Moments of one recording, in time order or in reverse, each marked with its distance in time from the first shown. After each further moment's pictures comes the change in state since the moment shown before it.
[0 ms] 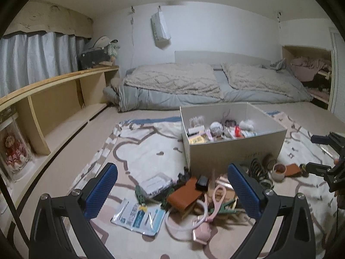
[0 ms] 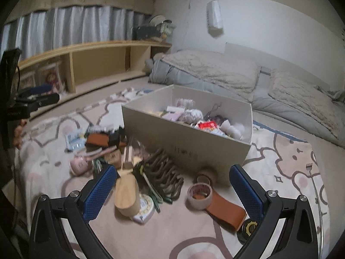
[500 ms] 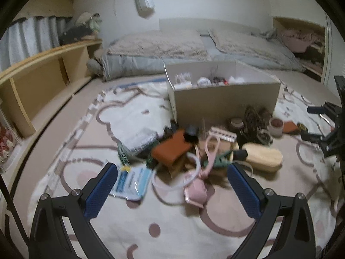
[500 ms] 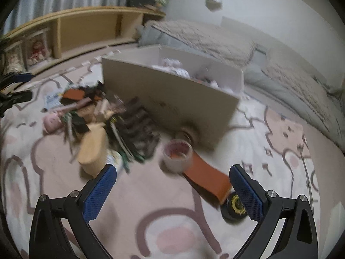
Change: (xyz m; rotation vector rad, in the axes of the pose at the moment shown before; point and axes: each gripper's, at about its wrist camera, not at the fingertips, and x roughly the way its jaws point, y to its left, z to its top) left arm 0.027 -0.013 -0.053 0.066 0.210 -0.073; right arm 0.028 -0.029 -0.042 -0.033 0.208 -0.099
